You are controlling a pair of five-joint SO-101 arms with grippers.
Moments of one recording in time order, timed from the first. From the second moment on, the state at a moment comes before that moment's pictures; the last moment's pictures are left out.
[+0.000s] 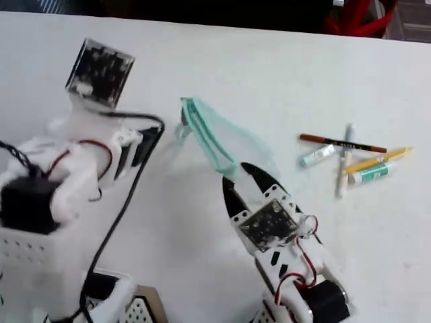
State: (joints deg) left arm 3.7 -43.8 8.7 84.8 -12.4; right arm -29.2 -102.6 69.9 54.3 21.8
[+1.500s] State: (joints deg) left arm 27.4 -102.2 69.3 61.4 2.8; right arm -19.5 -74.8 65.2 25.0 -6.9
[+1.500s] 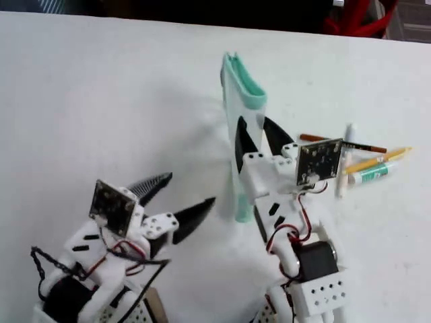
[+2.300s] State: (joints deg) left arm 22.2 -101.8 81.6 43.9 2.9; right arm -37.2 -73.9 57.6 29.7 -7.0
